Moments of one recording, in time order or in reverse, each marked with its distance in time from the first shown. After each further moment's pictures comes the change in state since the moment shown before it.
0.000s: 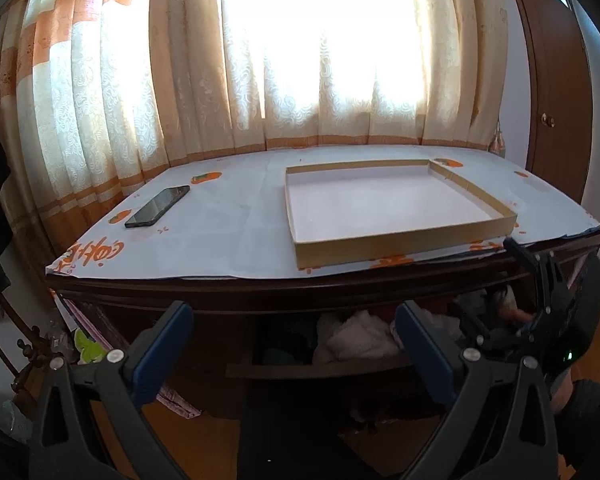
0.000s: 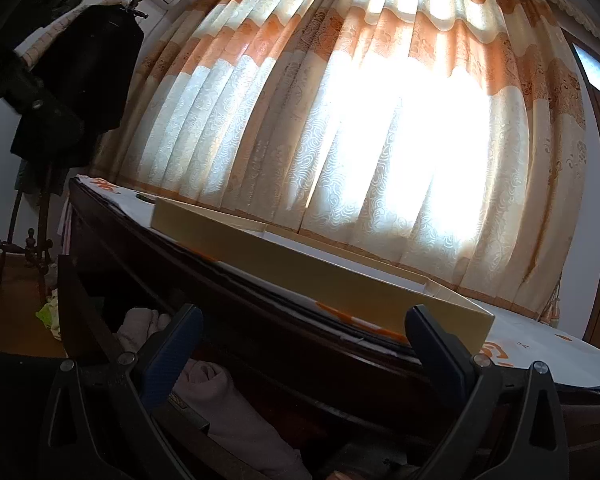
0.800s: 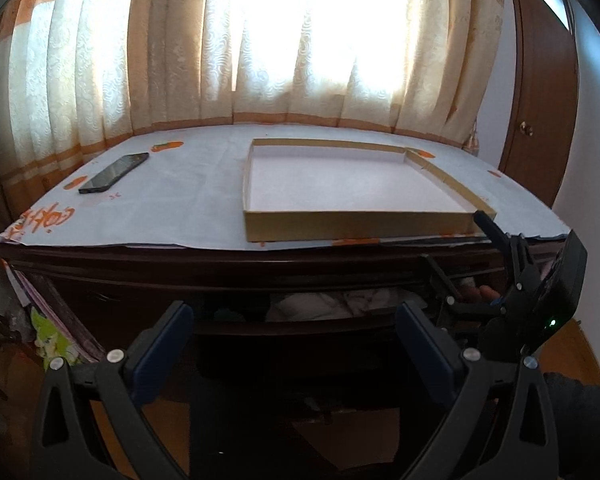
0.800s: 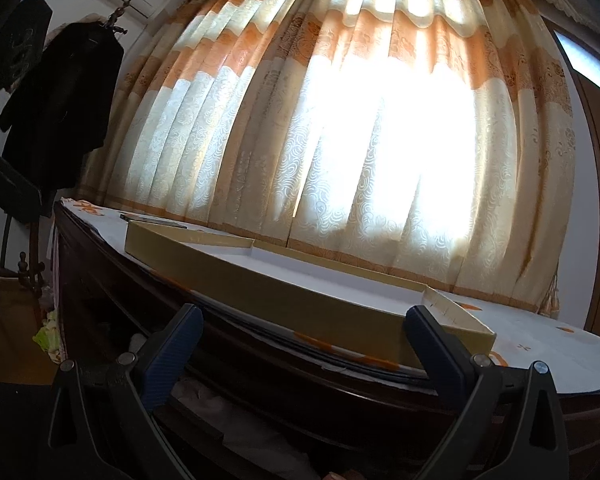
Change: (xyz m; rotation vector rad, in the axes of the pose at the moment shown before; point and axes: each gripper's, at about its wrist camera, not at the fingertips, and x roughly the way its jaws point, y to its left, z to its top) left arm 0.025 -0.010 -0.014 -0.059 0.069 -0.141; right arm 0.018 -0.013 0.009 0.061 -0.035 -0.031
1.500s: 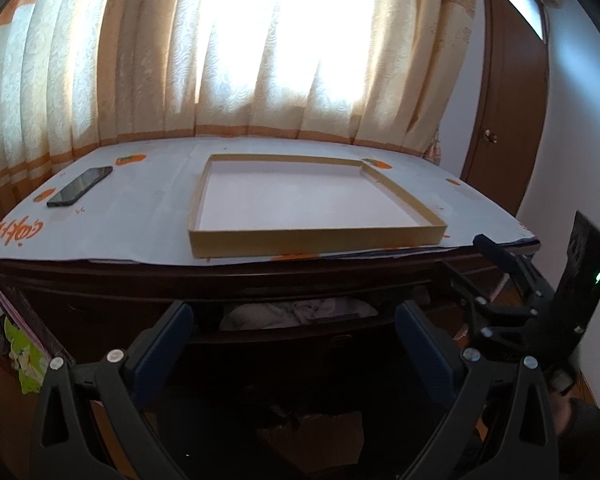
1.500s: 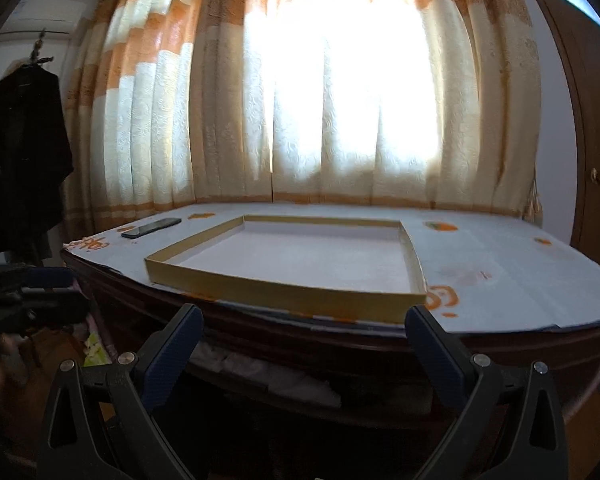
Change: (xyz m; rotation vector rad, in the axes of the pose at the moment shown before) left arm -0.016 -0.021 0.008 -0.004 -0.031 -0.144; right arm -0.049 -0.028 0.054 0.264 0.264 -0.029
